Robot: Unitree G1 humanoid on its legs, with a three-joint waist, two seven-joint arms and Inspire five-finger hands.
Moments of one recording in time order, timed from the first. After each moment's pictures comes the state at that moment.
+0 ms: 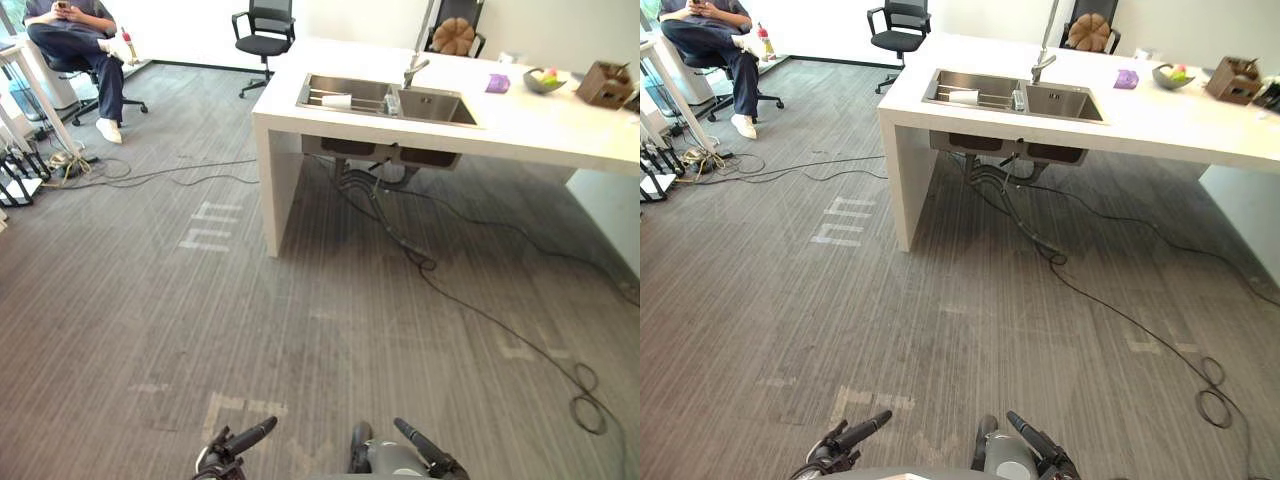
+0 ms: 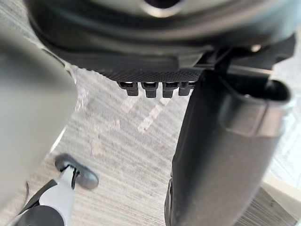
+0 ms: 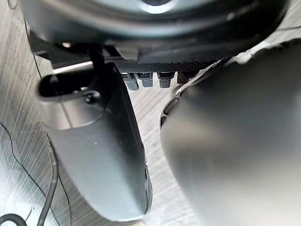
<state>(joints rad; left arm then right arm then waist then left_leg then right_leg) 0.09 0.02 0.28 1.06 -0.32 -0.01 -0.04 0.17 -0.05 -0.37 0.97 0.50 0.15 0.19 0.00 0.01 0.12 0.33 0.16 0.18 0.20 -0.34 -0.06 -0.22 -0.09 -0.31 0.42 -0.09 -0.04</state>
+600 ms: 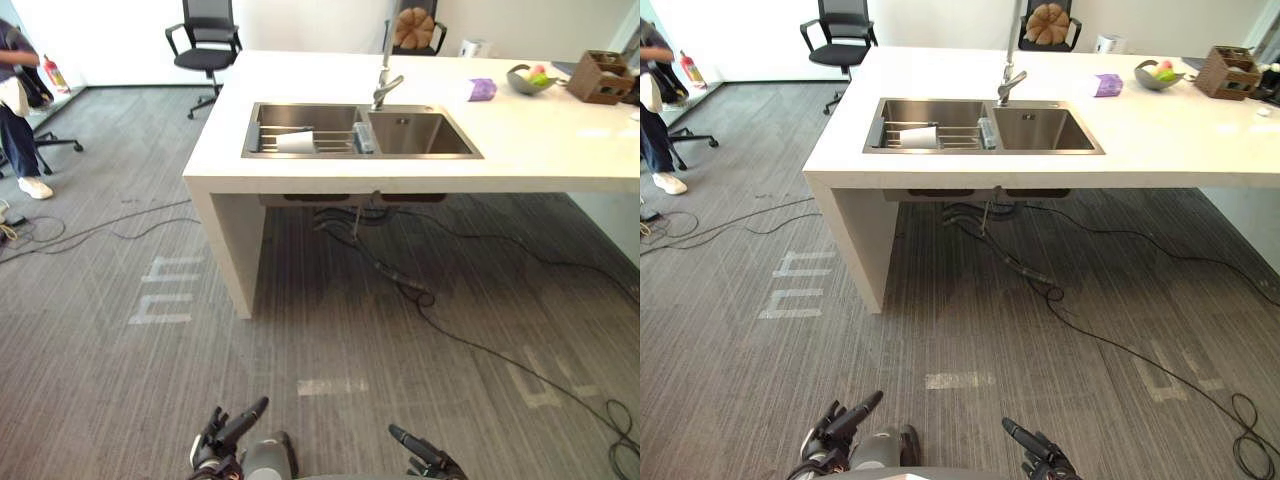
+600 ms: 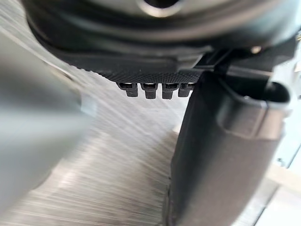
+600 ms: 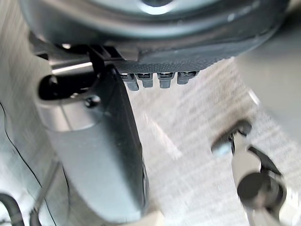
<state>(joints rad) 0.11 -0.02 0.38 0.94 -0.36 -0.19 -0.14 0.13 -0.02 -0.27 1.00 0.41 0.09 0.16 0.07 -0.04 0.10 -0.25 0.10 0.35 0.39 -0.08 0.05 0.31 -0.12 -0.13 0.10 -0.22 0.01</state>
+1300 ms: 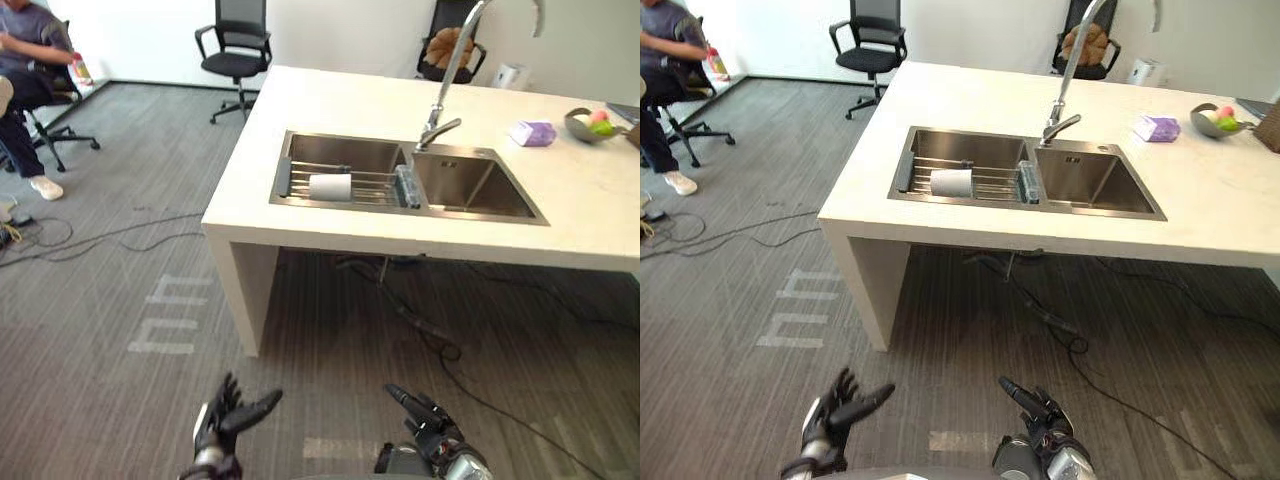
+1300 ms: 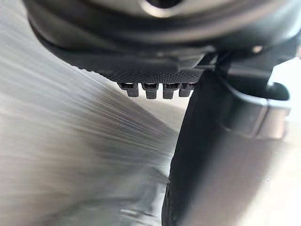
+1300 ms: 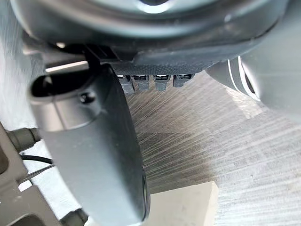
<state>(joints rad) 0.22 0.06 0.11 0.50 -0.47 -0.36 -0.16 0.10 -0.03 -0.25 0.85 0.49 0.13 0.10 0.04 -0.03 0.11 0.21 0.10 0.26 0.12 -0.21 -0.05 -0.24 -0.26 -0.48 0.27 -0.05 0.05</state>
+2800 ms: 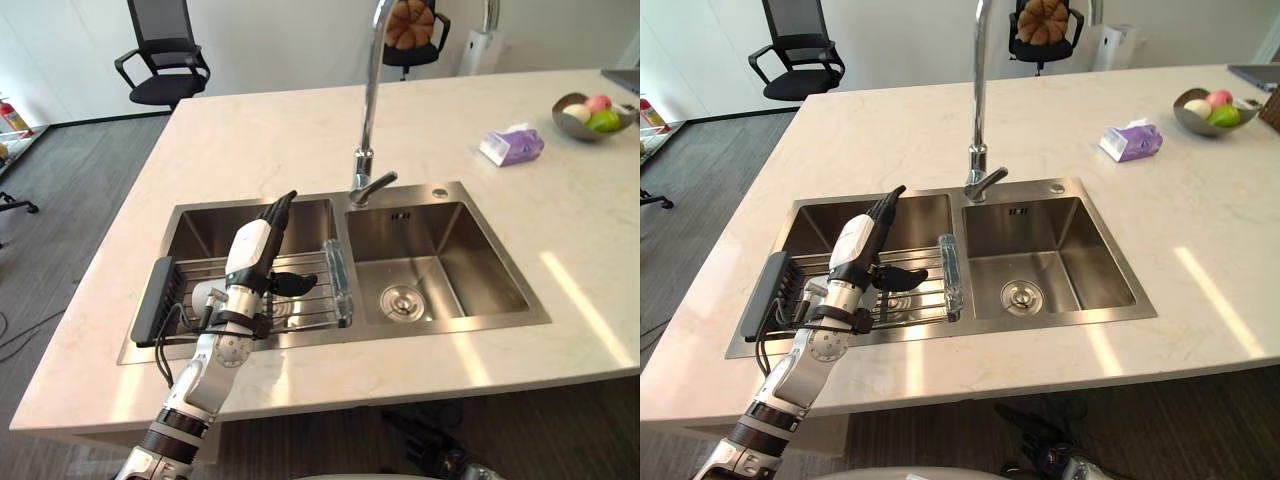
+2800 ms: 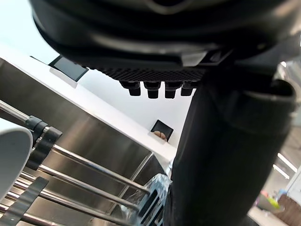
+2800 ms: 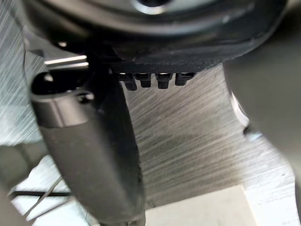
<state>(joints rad) -0.14 0.37 -0.24 0.01 0.59 -0.02 0.12 0.06 -0.16 -0.18 1.01 0.35 0.26 0.19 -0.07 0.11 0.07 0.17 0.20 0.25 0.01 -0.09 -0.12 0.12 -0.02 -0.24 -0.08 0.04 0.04</state>
